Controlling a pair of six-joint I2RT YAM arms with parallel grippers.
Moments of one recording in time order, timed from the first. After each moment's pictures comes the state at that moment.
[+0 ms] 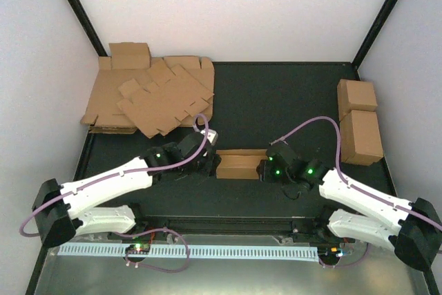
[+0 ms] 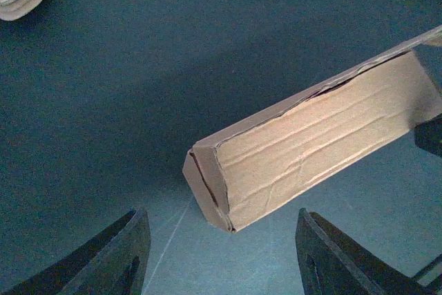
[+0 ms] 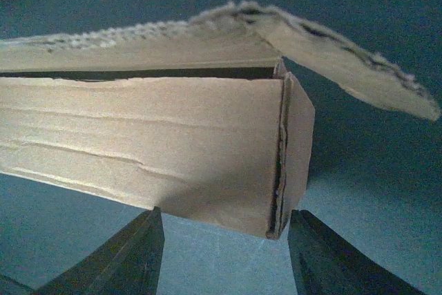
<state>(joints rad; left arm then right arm) -0.97 1.15 0.84 -0.56 -0.16 -0.54 0.86 1.00 0.60 -0.58 0.08 0.85</state>
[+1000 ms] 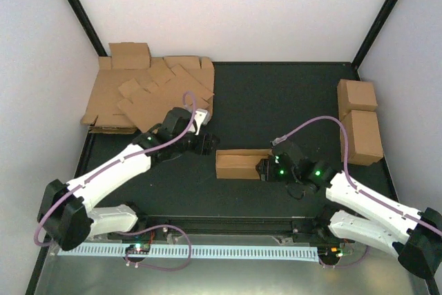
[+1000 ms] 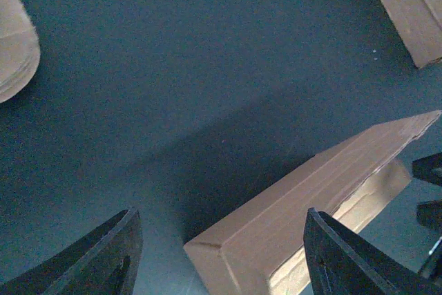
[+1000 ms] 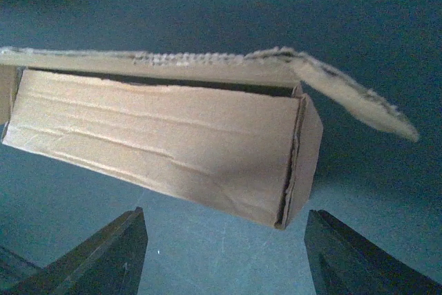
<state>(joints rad) -0.64 1.18 0.83 -0.37 0.19 -0.35 0.83 0.92 0.61 -0.60 0.04 0.74</state>
